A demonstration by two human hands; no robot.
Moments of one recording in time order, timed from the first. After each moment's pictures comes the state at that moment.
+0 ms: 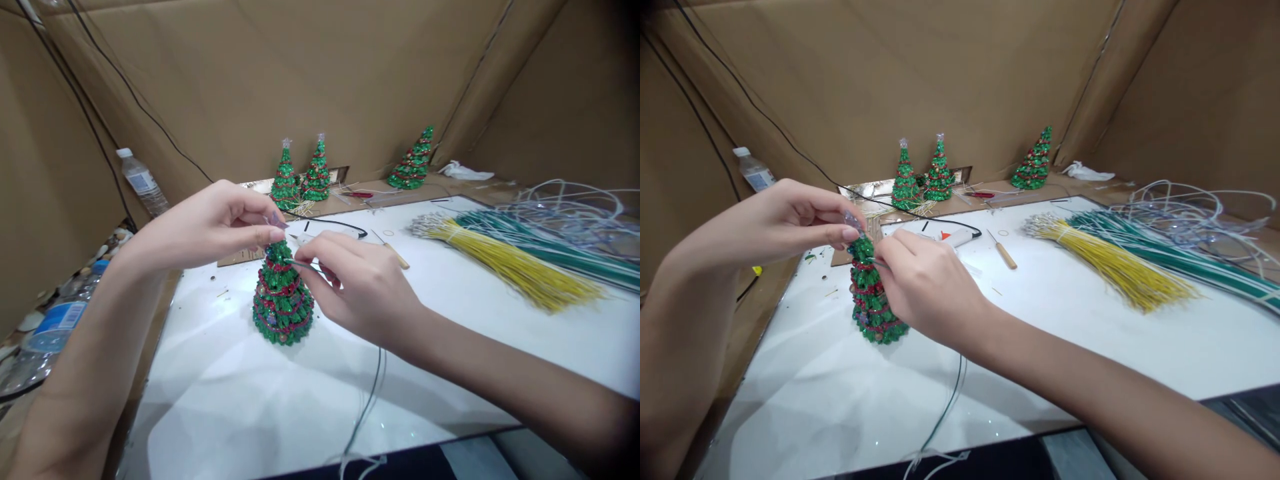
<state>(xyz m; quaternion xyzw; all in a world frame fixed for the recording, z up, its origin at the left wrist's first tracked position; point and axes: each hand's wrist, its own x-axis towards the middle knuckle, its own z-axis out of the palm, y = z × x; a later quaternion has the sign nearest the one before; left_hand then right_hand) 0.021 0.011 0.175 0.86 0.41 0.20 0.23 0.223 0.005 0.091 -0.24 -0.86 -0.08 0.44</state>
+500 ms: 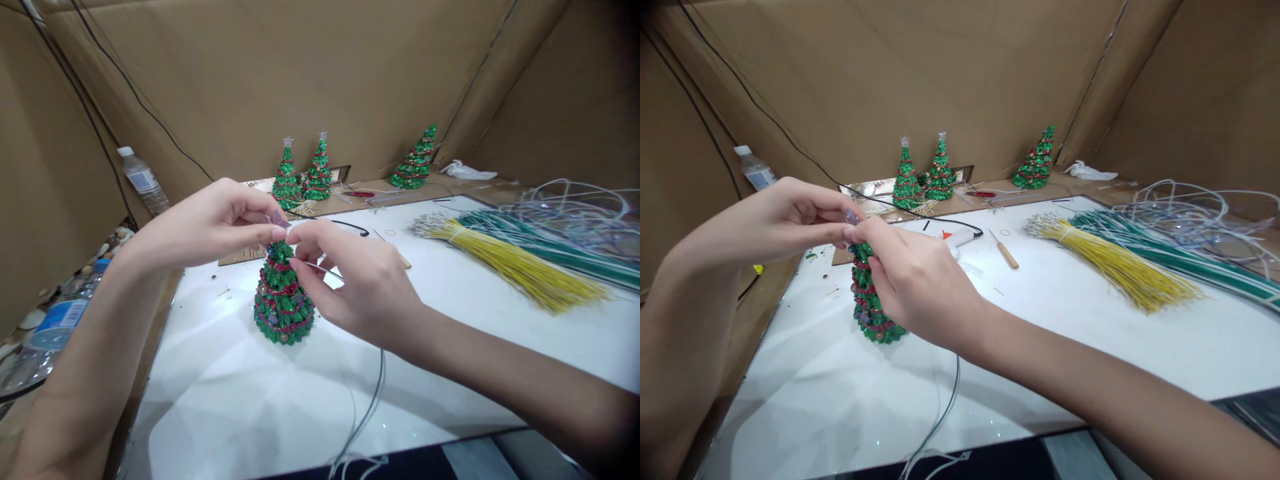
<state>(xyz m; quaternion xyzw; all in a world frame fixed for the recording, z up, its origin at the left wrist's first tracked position) 0.022 0.011 0.175 0.86 0.39 0.21 0.25 0.217 0.003 0.097 -0.22 -0.85 -0.04 0.48</state>
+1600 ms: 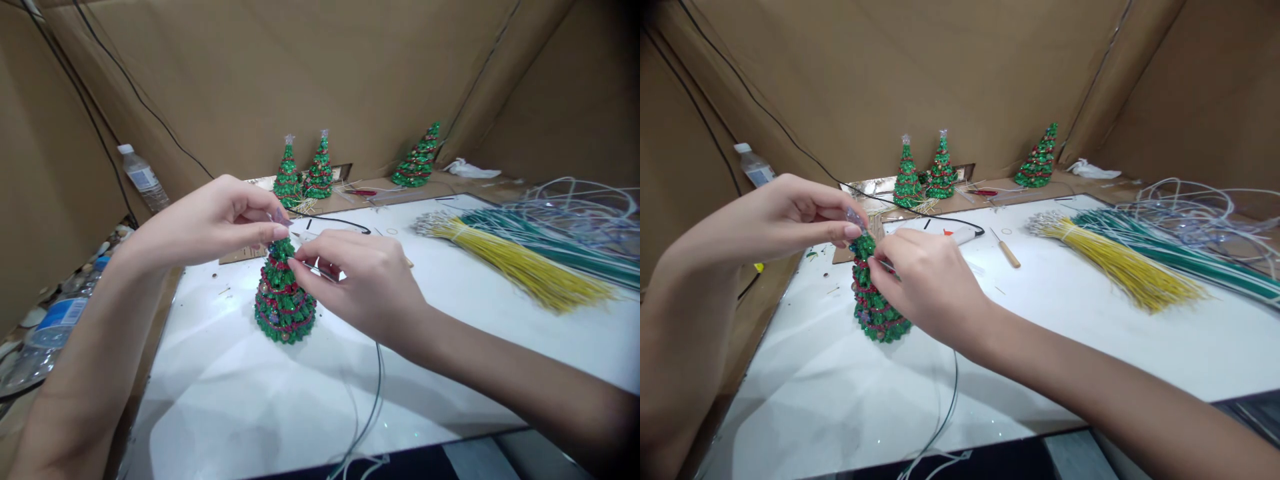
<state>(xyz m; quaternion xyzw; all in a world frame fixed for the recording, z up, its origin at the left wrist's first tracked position) 0.020 0.012 0.173 0.87 0.40 0.21 0.22 0.217 0.004 0.097 -0.28 -0.85 -0.06 0.45</state>
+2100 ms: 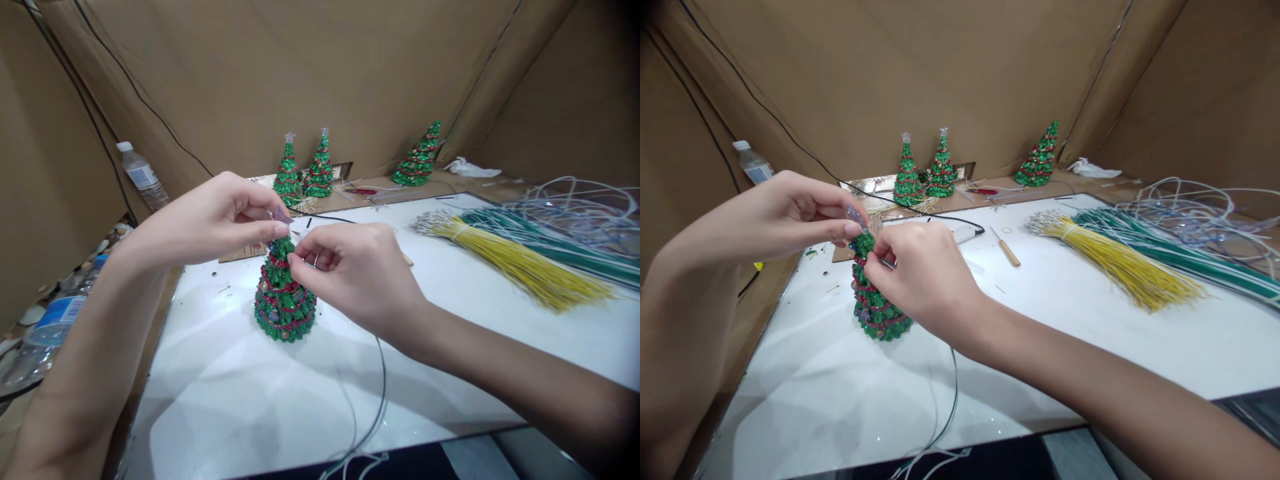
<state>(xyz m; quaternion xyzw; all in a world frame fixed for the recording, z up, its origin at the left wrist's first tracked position) 0.021 0.011 0.174 0.86 0.41 0.20 0.21 0.211 0.000 0.108 -0.35 -0.82 0.05 0.44</state>
